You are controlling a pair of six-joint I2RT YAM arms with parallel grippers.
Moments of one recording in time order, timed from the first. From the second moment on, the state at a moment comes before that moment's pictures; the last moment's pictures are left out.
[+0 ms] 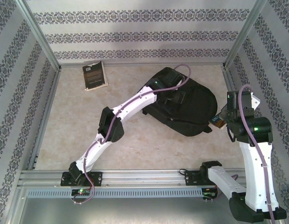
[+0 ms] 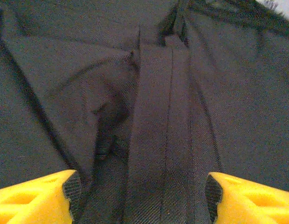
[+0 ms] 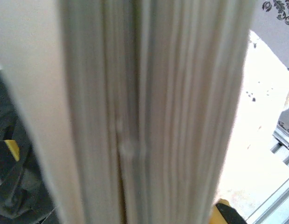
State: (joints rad) left arm -0.82 2.48 2.53 -0.92 -0.01 -0.32; right arm 0.07 0.90 1.41 -1.40 0.40 0.71
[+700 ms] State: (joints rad) left arm -0.89 2.59 2.59 -0.88 -0.31 -0.12; right arm 0.07 0.83 1.39 -1.41 0.34 0.68
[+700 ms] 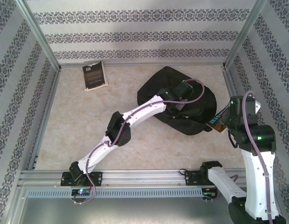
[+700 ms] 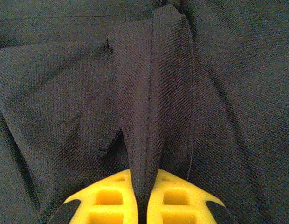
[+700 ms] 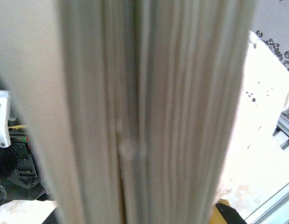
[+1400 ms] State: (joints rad) left arm -0.66 2.17 2.06 -0.73 0.23 -0.30; right arm 0.04 0.78 1.14 -1.08 0.07 0.80
